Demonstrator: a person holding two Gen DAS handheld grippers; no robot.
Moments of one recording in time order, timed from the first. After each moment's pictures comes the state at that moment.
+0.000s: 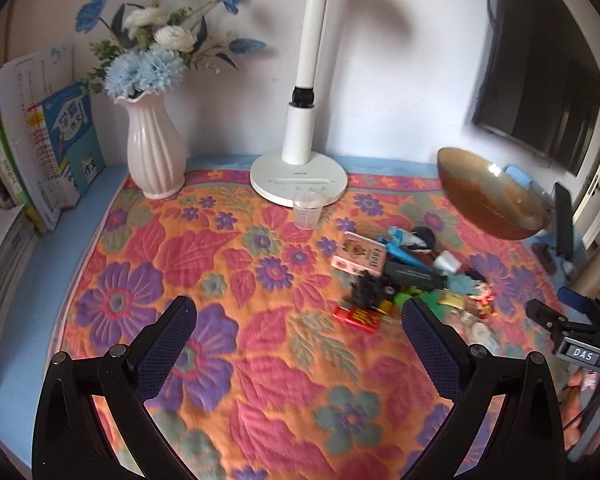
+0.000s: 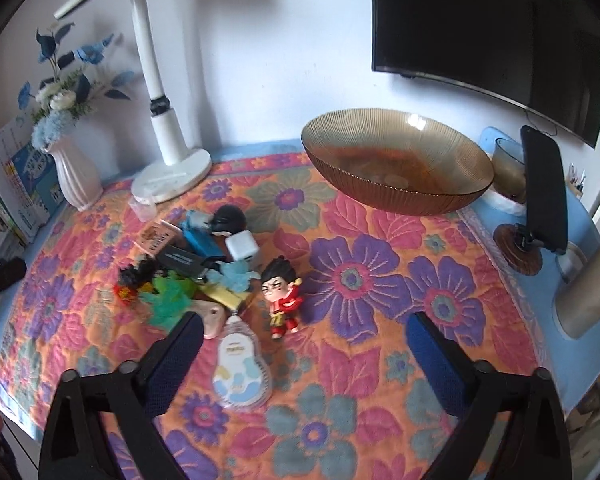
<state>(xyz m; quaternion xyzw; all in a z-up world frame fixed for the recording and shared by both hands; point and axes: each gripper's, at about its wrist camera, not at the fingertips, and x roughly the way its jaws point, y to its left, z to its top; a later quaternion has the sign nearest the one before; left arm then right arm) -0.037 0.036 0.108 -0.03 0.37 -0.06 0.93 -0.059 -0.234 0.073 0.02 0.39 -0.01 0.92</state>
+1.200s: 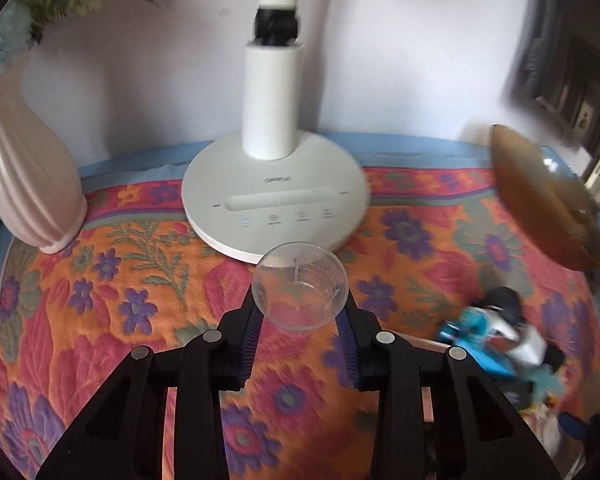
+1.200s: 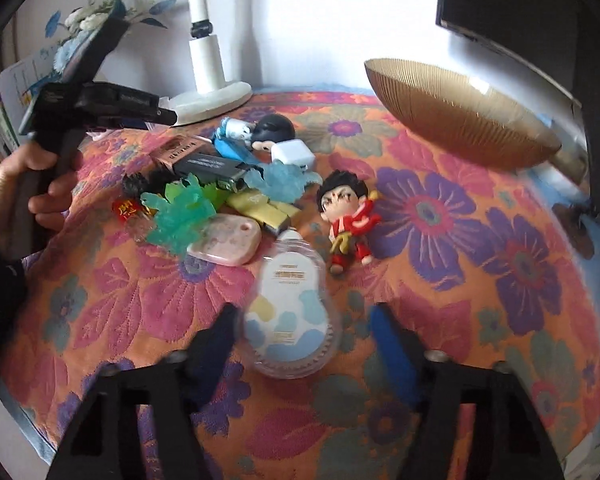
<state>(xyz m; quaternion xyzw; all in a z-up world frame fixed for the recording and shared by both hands) 0.125 0.002 0.042 -0.01 0.42 -0.10 0.90 -0.061 -0.196 0.003 -0.02 0.42 0.04 0.91</state>
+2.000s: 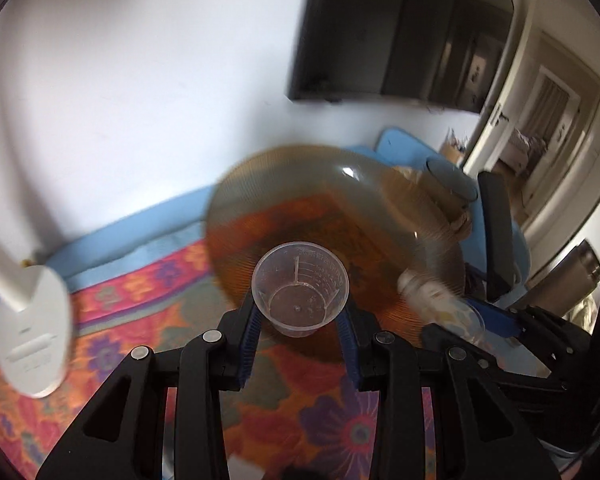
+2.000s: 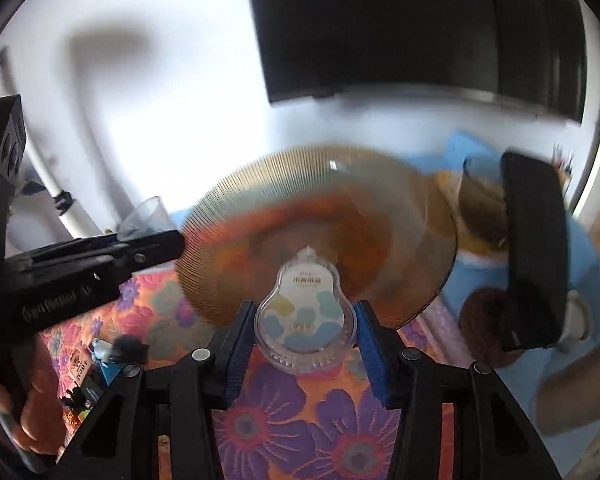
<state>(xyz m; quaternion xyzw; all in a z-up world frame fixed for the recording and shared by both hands) 0.146 -0.243 0.105 0.04 0.40 -0.31 0.86 0.056 -0.349 0.099 0.09 0.38 -0.06 0.92</state>
